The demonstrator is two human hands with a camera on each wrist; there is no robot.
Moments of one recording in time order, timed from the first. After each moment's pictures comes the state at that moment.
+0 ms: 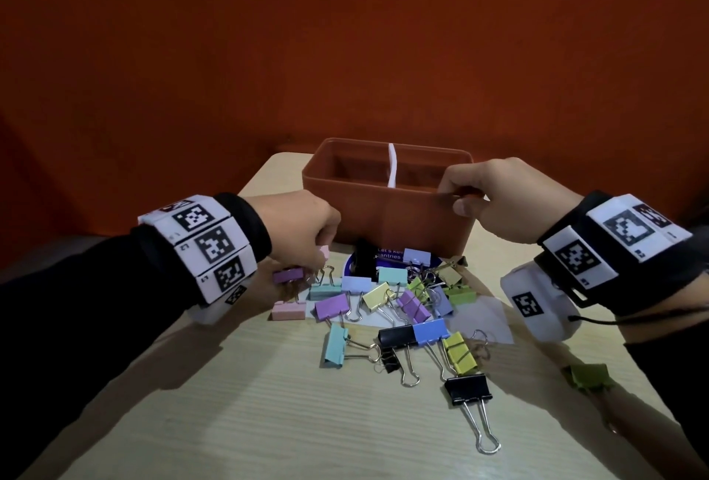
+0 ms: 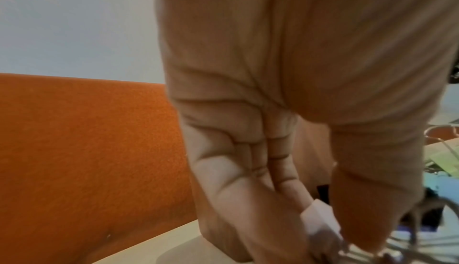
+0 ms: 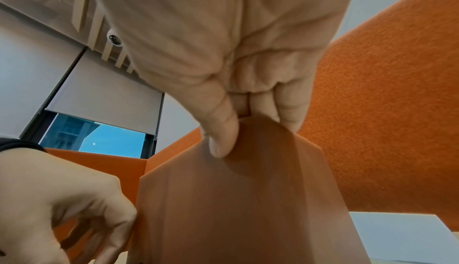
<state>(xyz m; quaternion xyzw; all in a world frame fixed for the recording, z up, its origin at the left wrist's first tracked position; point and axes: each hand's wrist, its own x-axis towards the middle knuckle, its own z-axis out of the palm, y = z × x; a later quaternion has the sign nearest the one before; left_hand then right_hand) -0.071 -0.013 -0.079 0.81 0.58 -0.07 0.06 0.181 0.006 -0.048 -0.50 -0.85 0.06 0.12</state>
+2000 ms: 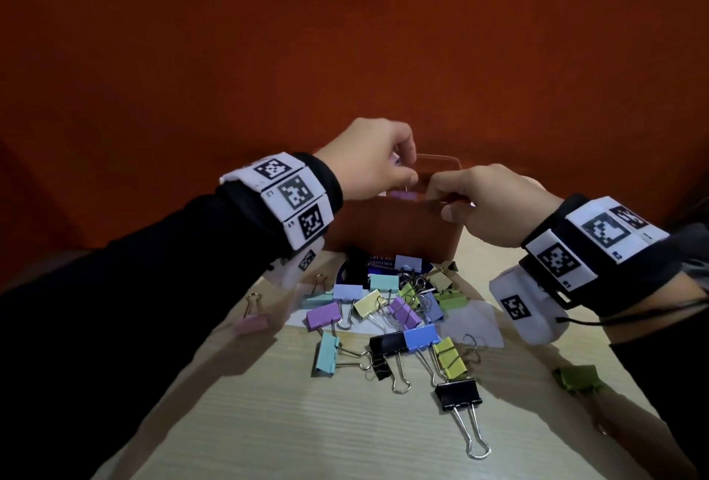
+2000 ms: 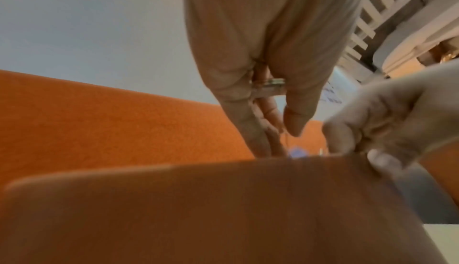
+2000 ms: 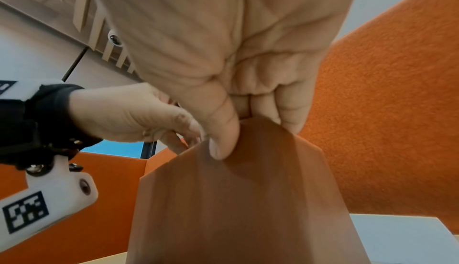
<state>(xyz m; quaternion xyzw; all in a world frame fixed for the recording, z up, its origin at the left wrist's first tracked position) 0.000 0.023 -0.032 0.80 0.54 0.25 0.05 0.179 0.000 -0.044 -0.52 -0.85 0.04 0.11</state>
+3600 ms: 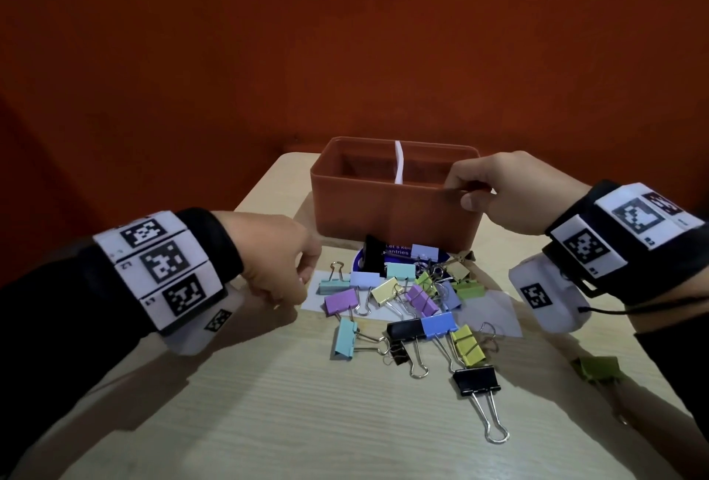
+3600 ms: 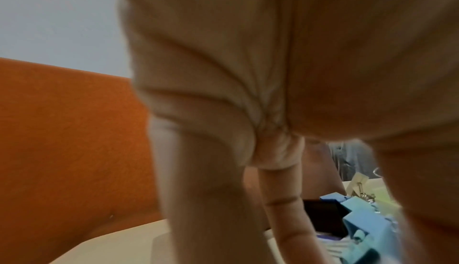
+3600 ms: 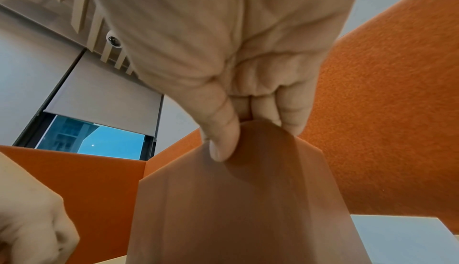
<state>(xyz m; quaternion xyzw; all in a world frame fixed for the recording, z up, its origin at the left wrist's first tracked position) -0.085 -0.047 -0.075 0.73 0.64 -0.15 0.19 0.181 0.004 -0.046 -0.51 -0.85 0.07 0.11</state>
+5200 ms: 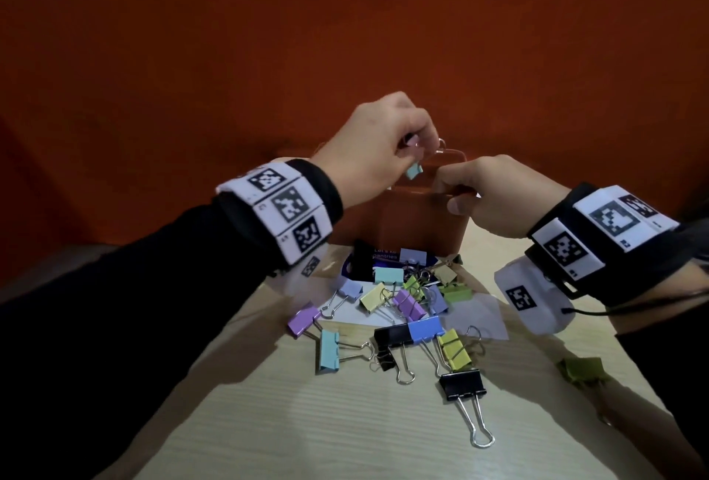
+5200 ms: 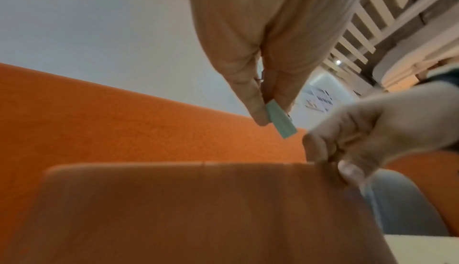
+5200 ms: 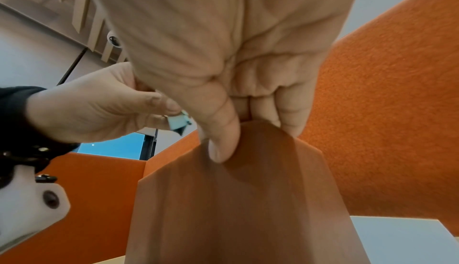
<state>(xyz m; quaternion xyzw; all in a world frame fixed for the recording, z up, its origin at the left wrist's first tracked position) 0.000 0.003 -0.035 0.82 0.46 0.35 0.01 0.179 0.001 -0.043 -0.51 -0.85 0.06 0.11</state>
